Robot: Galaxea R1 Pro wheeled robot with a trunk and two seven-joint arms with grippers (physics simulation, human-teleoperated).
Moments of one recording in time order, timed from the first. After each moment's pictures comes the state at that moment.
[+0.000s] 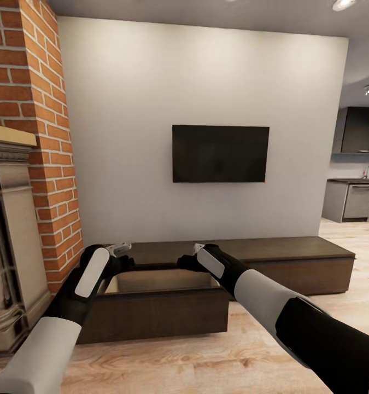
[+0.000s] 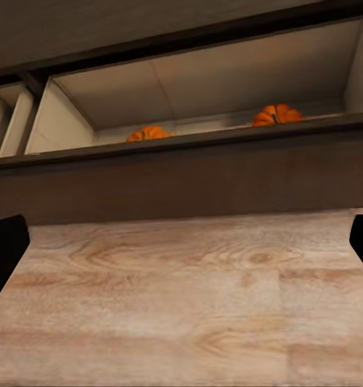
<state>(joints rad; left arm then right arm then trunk) -0.72 0.04 -0.10 -1.16 0.89 0.98 0.79 -1.10 0.17 0.90 -0.38 -1.26 0.51 -0.34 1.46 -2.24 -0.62</state>
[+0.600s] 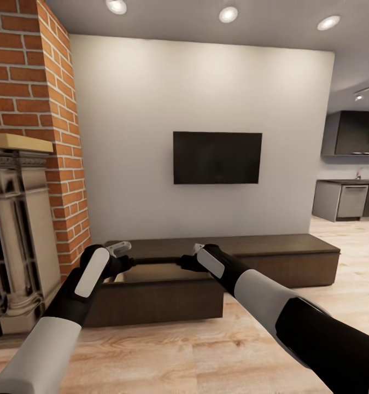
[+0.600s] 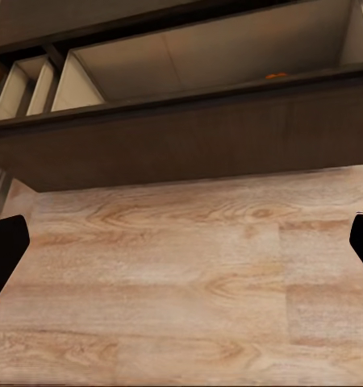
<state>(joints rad) -0.72 0.04 -0.09 -1.16 0.89 0.98 0.79 -1.10 0.17 0.90 -0.38 -1.26 0.51 -0.34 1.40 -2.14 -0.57</state>
